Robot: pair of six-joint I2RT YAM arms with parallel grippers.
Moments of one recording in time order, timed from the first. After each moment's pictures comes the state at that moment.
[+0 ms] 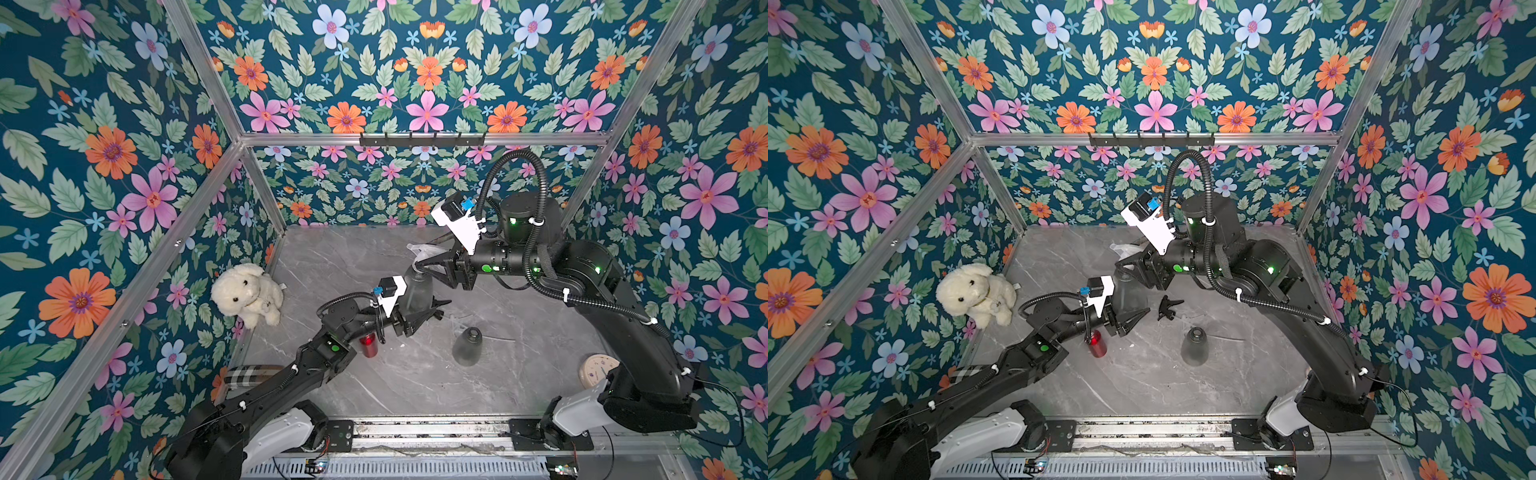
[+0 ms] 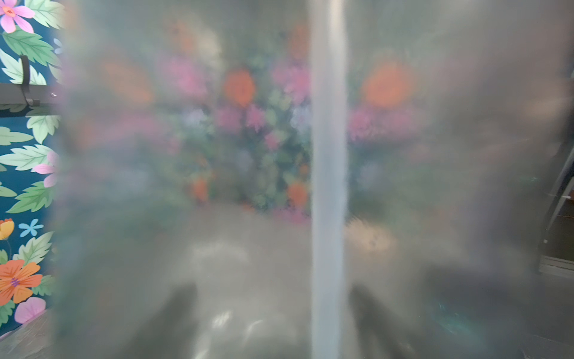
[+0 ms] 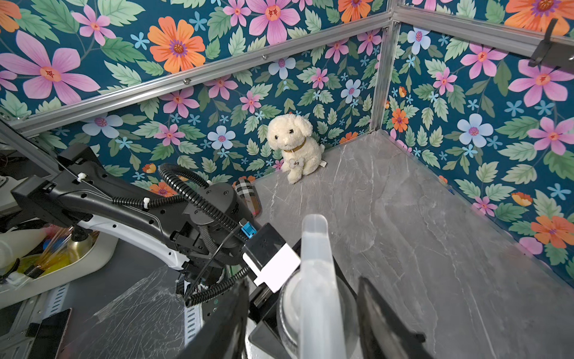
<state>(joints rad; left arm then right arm) -0.71 1.05 0.56 0.65 0.50 -0.08 0.85 1.49 2.10 -0.96 -0.33 0.00</state>
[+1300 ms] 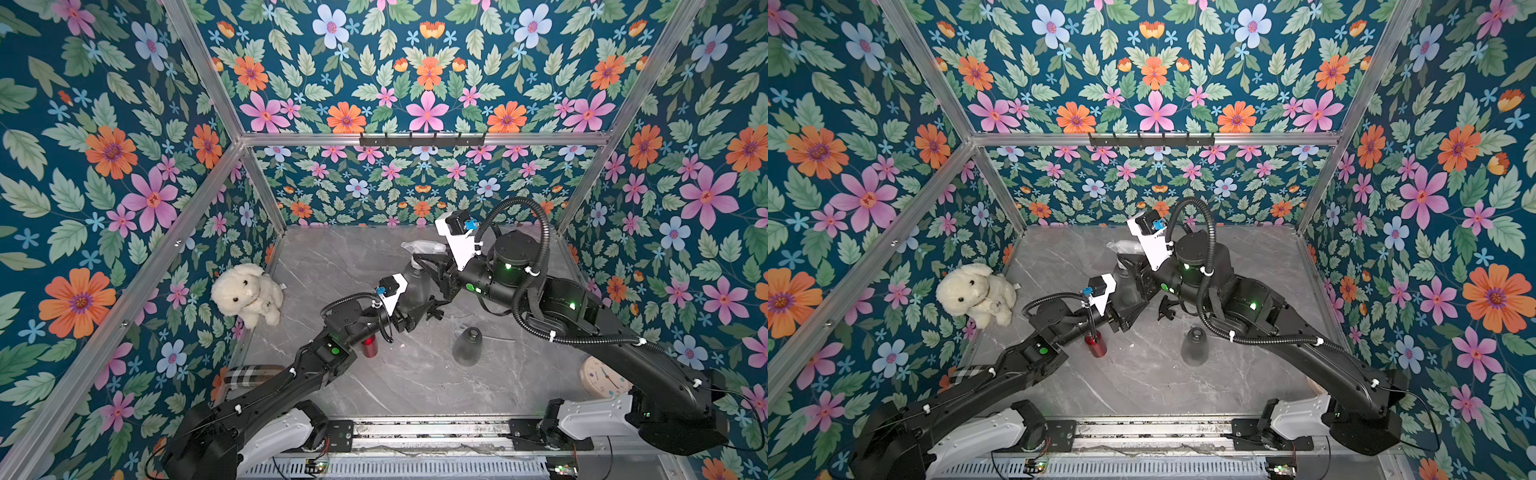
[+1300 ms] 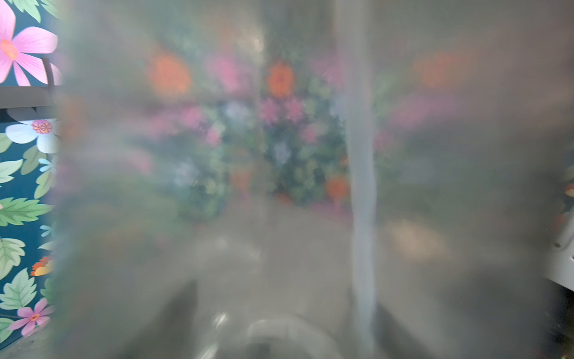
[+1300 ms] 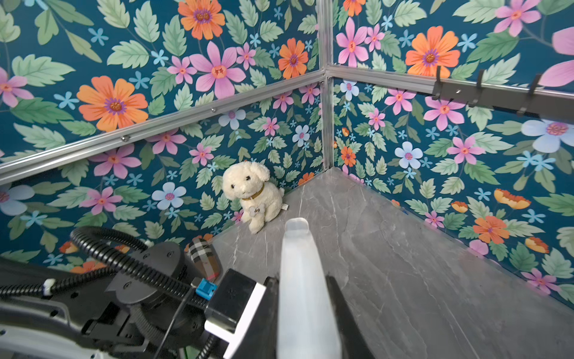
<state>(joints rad) -0.75 1.02 0.57 0.57 0.27 0.00 1.01 1.30 1.61 -0.45 0.08 0.14</state>
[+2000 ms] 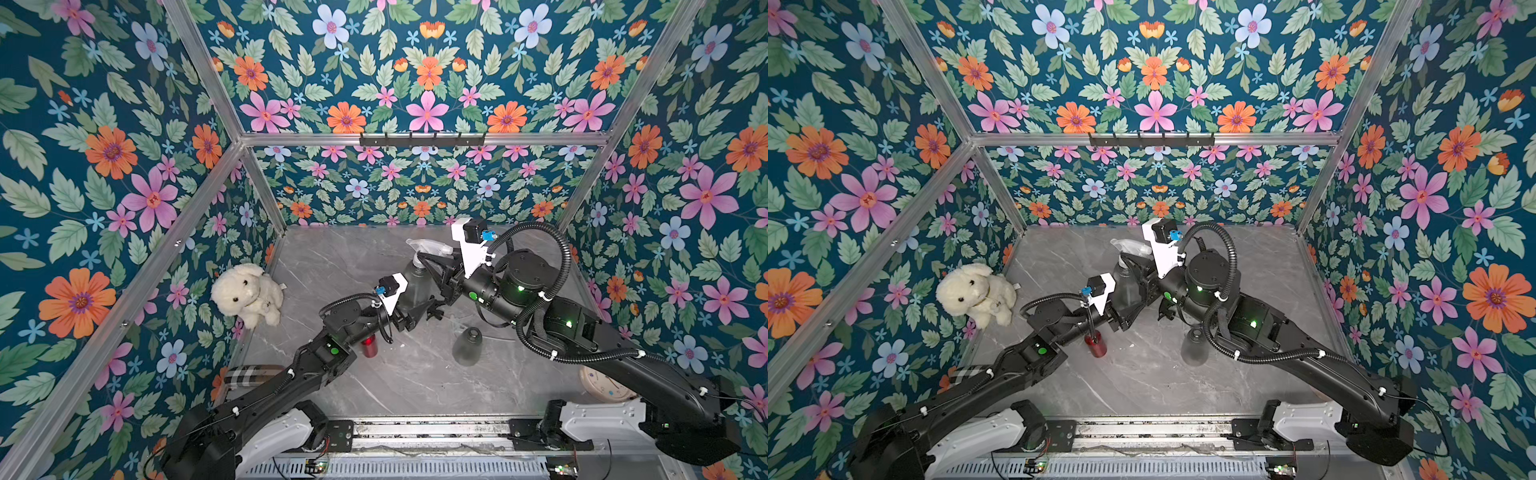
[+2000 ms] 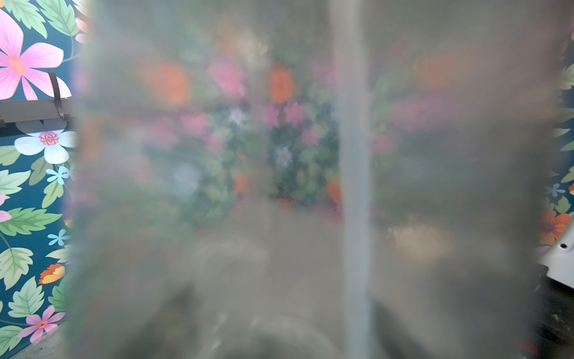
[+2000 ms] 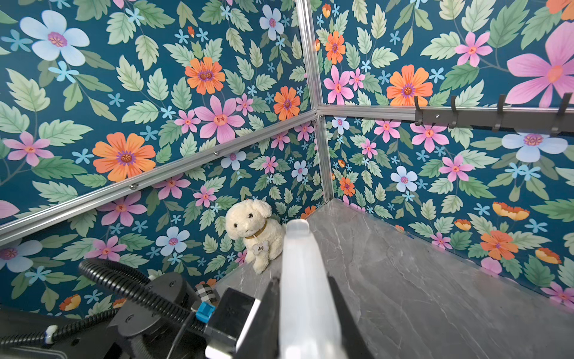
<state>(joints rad) -0.75 1.01 0.58 0.57 0.27 0.01 1.03 1.19 1.41 -0.20 0.14 0.19</state>
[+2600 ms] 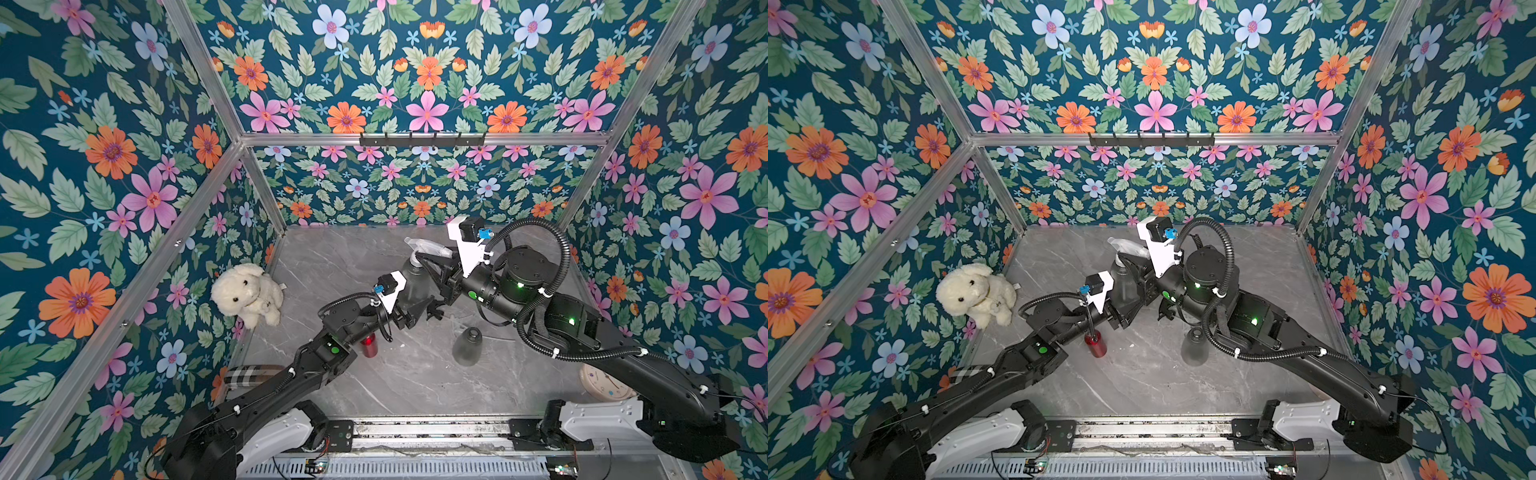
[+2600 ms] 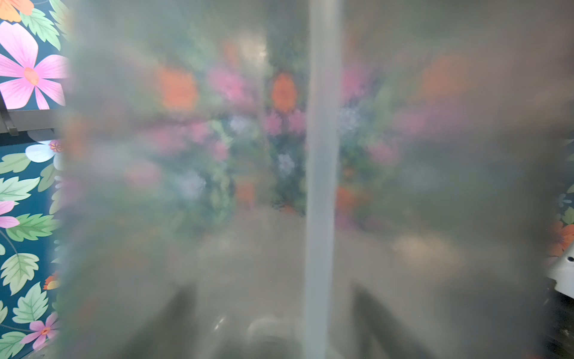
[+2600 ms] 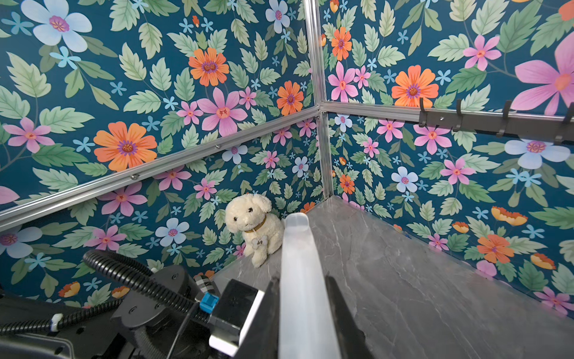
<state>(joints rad) -0.75 1.02 0.59 0.60 0.26 0.01 1.05 1.24 1.49 -0.27 0.16 0.15</state>
